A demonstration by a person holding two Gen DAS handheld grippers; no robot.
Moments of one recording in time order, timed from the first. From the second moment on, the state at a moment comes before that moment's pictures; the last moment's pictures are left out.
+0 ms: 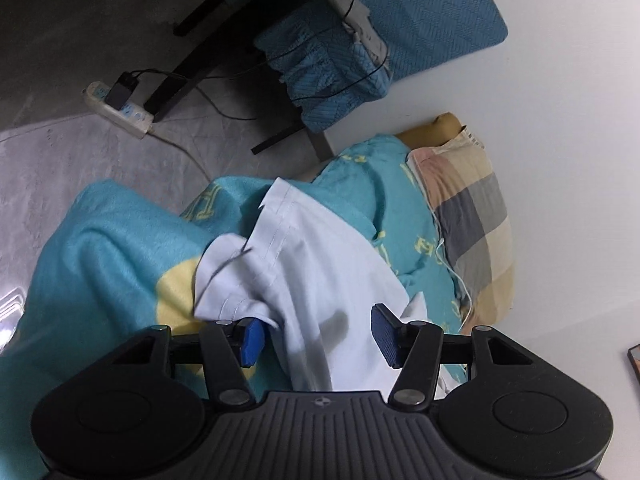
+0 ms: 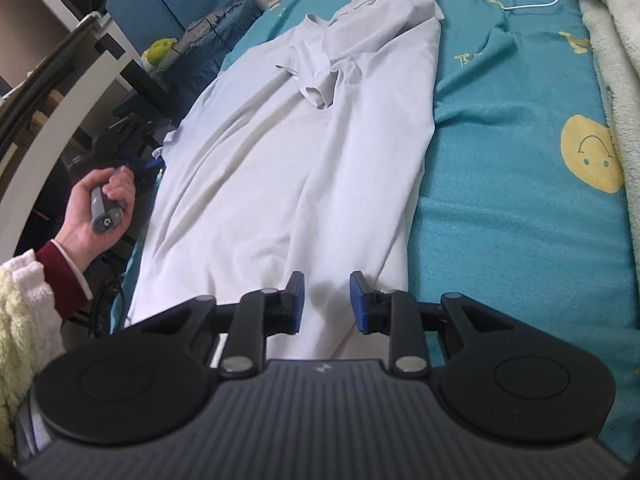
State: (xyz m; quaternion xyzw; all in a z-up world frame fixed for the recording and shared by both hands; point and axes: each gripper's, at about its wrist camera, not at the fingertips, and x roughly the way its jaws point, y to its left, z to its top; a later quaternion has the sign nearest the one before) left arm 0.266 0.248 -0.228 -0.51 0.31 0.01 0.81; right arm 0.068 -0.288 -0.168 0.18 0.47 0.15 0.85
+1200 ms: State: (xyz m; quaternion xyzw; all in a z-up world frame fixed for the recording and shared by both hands) left arm 0.277 -0.108 -0.175 -0.01 0.36 -0.15 0.92; right arm 0.065 -0.327 -0.164 0.24 0.45 0.11 0.86
